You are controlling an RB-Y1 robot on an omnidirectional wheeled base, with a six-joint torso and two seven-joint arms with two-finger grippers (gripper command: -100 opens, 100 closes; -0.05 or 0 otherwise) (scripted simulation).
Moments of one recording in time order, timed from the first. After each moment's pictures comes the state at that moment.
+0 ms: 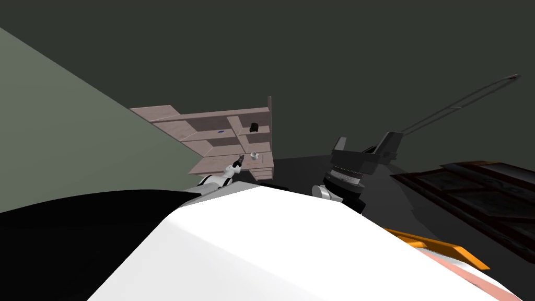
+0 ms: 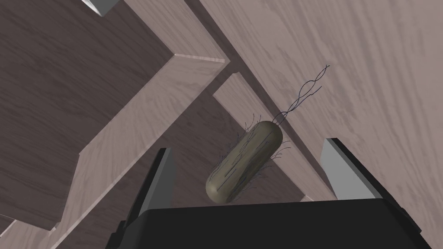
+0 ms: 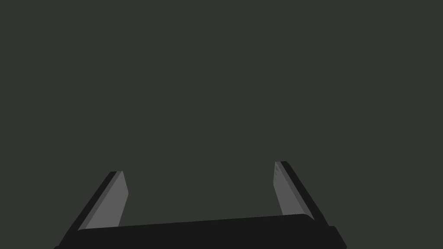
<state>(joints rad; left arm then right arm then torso) -0.29 0.46 0.08 -0.49 -0.02 -0.21 -0.13 0.54 0.03 0.04 -2.34 -0.03 -0.62 -0.11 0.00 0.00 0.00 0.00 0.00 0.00</state>
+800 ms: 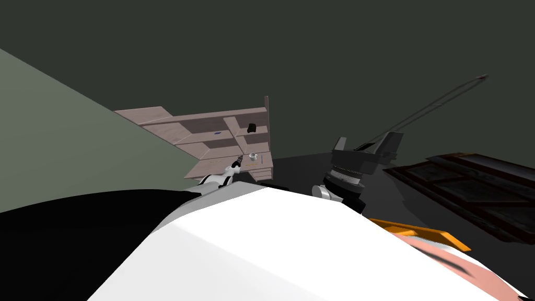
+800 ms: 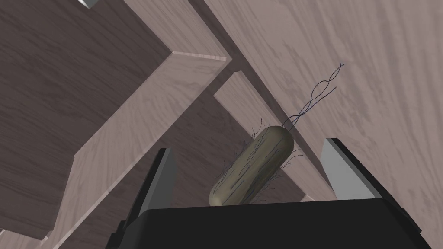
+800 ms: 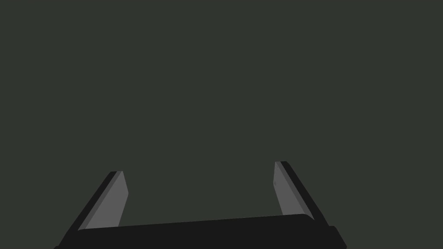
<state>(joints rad) -0.31 0.45 0.16 -0.42 -0.01 -0.23 -0.19 0.54 0.03 0.04 -2.34 -0.03 -0.62 -0.11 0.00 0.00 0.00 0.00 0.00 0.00</state>
